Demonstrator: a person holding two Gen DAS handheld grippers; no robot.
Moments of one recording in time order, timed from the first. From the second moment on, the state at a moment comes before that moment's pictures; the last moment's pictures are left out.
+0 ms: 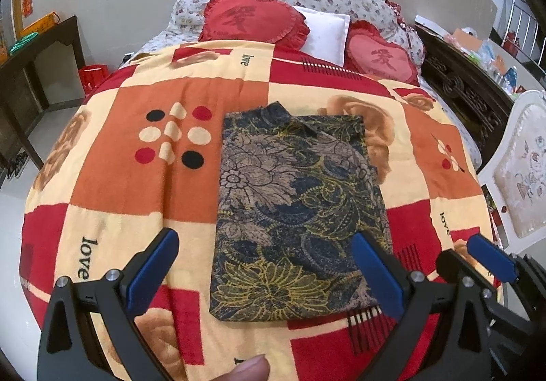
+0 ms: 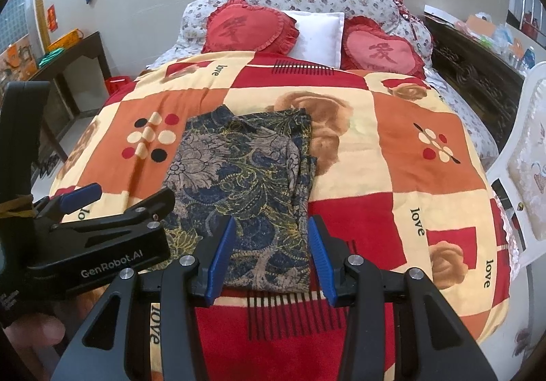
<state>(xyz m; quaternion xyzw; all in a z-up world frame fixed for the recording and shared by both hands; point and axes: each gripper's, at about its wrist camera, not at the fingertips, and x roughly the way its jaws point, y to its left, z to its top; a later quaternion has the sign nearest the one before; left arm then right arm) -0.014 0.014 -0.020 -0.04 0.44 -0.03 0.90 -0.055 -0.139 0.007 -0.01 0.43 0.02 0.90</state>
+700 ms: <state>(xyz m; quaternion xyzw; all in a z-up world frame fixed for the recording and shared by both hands) -0.031 -0.010 0.001 -0.02 0.43 -0.04 0.90 -0.078 -0.159 0.017 0.02 0.42 0.02 0.91</state>
